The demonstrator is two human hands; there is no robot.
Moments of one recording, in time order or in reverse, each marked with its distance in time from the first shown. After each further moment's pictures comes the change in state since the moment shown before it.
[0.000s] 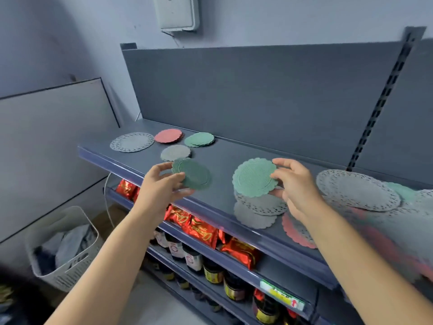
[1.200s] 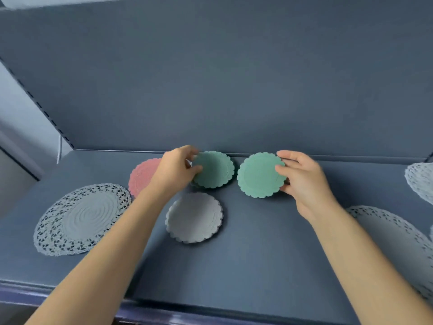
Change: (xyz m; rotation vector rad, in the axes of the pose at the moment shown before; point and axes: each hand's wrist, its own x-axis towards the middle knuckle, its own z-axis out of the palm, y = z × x) left_hand 0.377 -0.003 0.017 1.064 -0.577 0.524; right_hand 0.185 0.044 0.169 -0.013 0.437 0.014
